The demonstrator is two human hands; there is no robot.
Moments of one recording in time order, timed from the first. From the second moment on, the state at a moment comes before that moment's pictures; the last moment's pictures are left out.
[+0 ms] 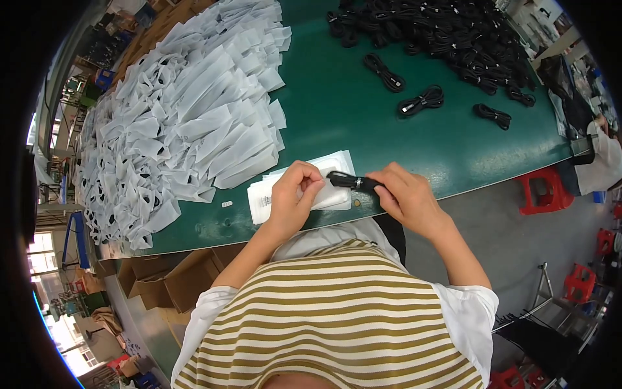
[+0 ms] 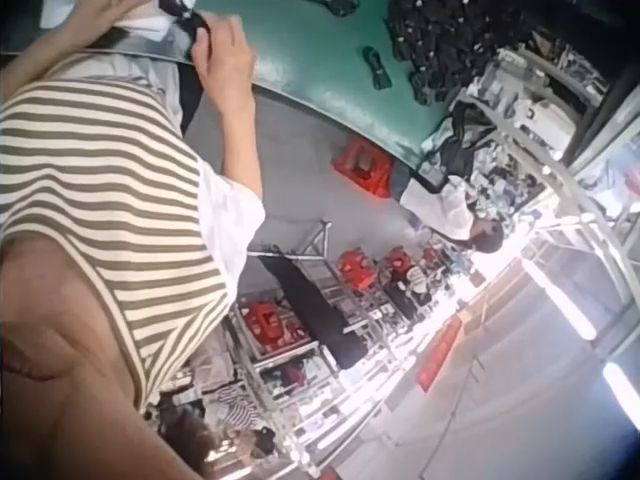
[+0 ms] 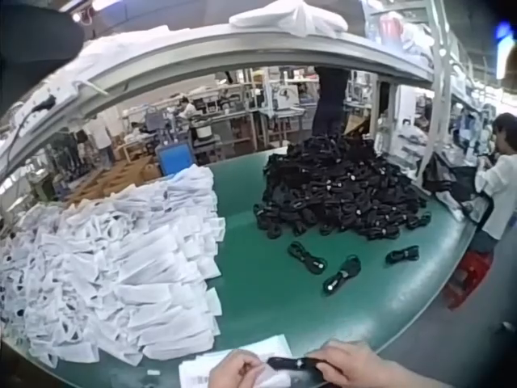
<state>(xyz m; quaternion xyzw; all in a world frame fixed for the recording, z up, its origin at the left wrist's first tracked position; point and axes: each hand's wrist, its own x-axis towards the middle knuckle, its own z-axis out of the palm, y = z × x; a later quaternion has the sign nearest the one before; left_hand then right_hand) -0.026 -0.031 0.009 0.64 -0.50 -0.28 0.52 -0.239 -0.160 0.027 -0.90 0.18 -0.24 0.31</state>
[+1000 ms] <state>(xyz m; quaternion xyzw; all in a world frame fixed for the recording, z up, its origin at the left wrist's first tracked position) 0.033 -0.134 0.024 0.66 -0.59 0.14 0.44 -0.240 -0.254 -0.006 -0.88 0.38 -0.28 0.08</state>
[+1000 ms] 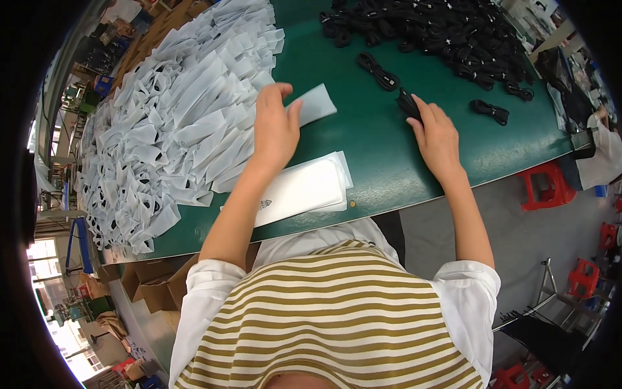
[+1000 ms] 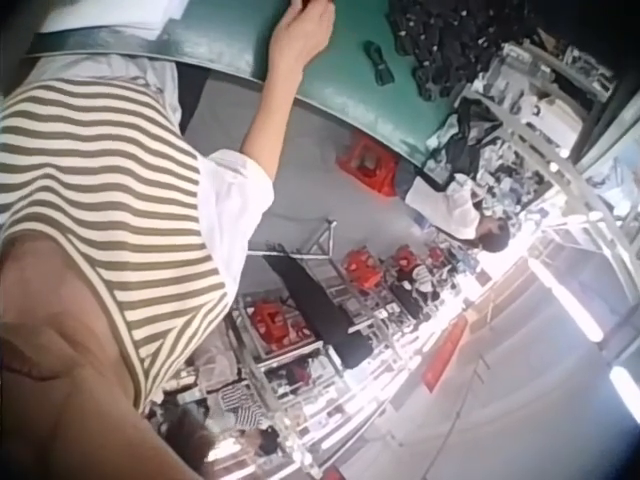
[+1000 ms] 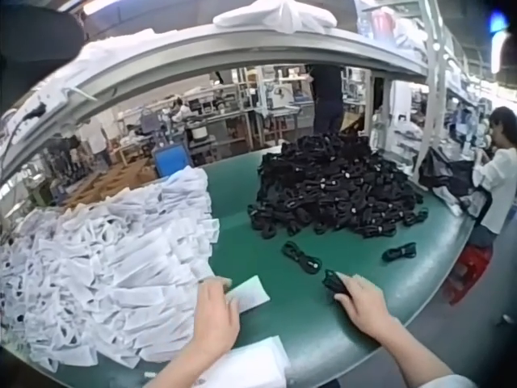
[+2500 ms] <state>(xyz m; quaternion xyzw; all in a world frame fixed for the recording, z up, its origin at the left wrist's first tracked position) 0.003 -0.072 0.053 0.60 -0.59 -0.20 0.50 -0.191 -0.181 0.019 -0.83 0.00 -0.40 0.39</state>
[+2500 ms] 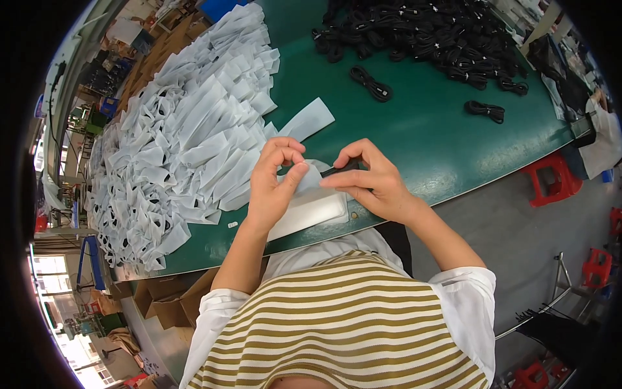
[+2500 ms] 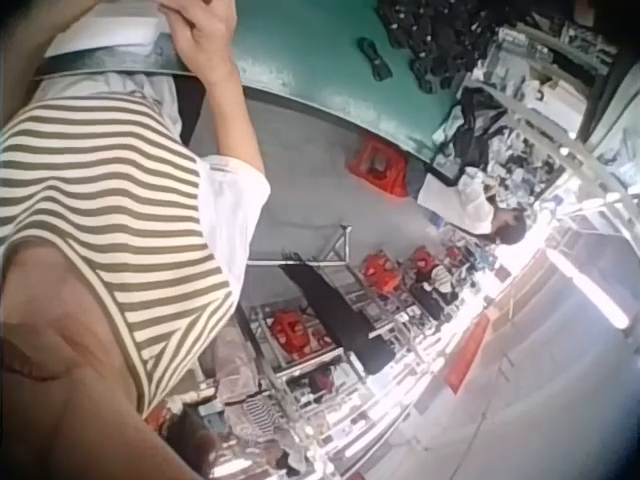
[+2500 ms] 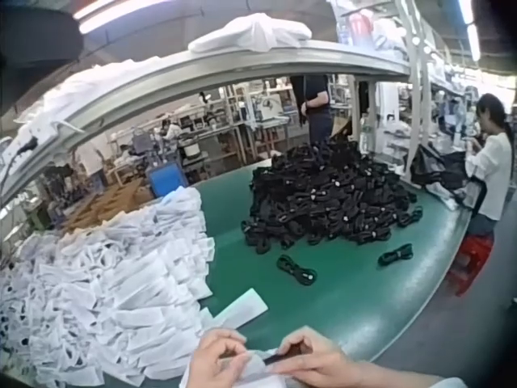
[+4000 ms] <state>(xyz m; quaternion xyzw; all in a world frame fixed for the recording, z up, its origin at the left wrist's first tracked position) -0.031 -0.039 0.011 0.58 -0.60 -0.20 0.51 -0.237 -0.176 0.025 -0.75 0.27 -0.14 0.59</state>
